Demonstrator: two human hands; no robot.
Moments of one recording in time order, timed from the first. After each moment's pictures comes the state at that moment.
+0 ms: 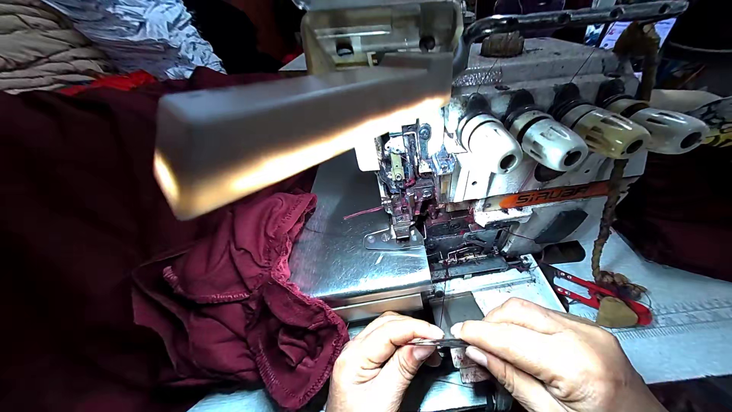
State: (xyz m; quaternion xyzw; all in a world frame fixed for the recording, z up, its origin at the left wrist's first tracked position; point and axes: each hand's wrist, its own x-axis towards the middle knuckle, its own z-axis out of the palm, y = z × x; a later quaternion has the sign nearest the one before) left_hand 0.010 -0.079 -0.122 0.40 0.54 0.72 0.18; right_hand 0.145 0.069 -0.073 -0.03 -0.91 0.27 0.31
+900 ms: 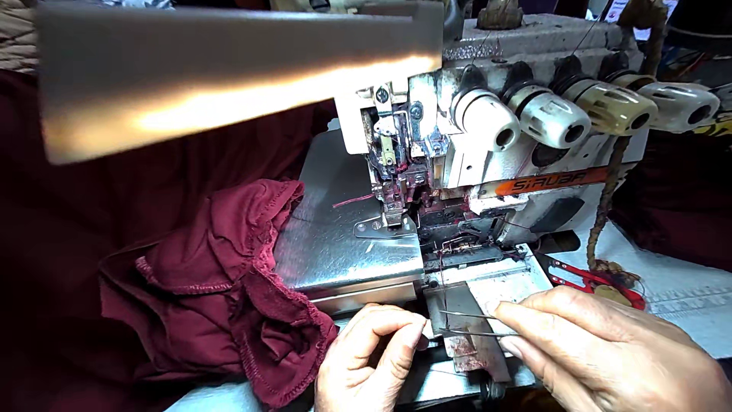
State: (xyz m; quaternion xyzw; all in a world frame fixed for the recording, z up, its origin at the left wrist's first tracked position) left_hand 0.019 -0.080 -0.122 0.37 0.58 0.71 0.12; right_hand 0.168 0.074 -0.053 -0.06 -0.95 0.12 0.28
